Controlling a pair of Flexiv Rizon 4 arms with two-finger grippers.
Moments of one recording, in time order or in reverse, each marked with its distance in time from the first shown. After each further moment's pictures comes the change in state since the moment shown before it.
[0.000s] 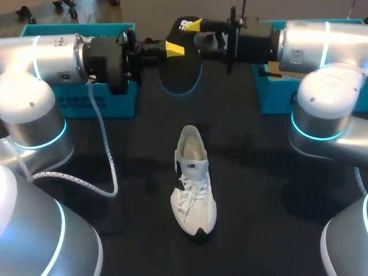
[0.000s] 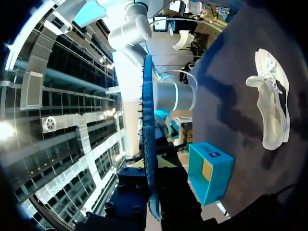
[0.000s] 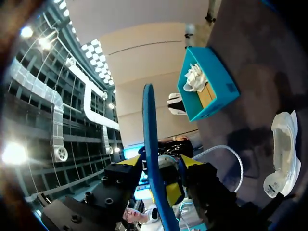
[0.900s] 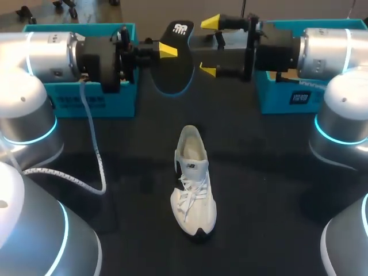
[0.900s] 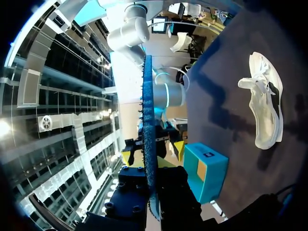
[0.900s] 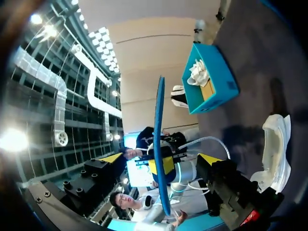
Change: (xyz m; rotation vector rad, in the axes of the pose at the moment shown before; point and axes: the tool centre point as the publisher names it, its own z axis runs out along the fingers) left arm 0.006 0.004 -0.011 0.016 0.041 -0.016; right arm -0.010 -0.016 -0.042 0.099 0.017 -0.108
